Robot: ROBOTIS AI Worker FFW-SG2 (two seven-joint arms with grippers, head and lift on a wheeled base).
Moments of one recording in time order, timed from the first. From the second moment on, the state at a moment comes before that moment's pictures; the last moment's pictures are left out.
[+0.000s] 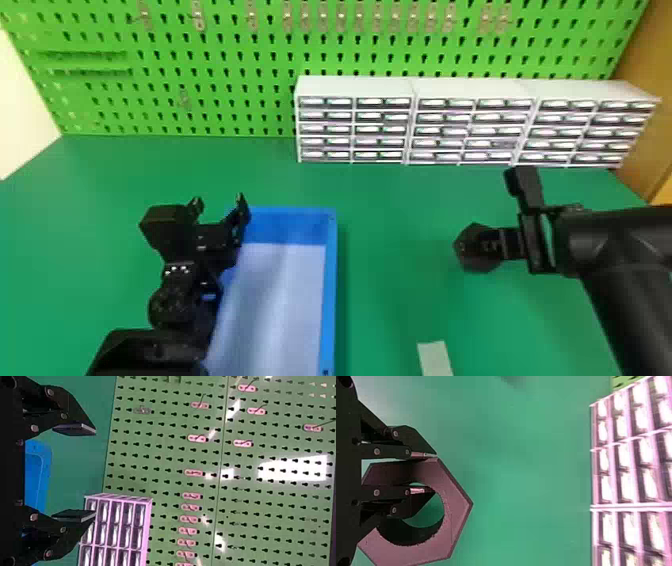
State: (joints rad) left arm 0.03 0.00 -0.04 -1.65 0.08 -0.03 0.07; right arm -0.49 -0.18 -0.02 -1.33 0.14 1.07 0.65
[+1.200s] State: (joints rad) left arm 0.03 0.00 -0.04 -1.65 0.08 -0.03 0.07; right arm -0.31 -0.15 -0.12 -1.74 -0.17 0.85 0.40
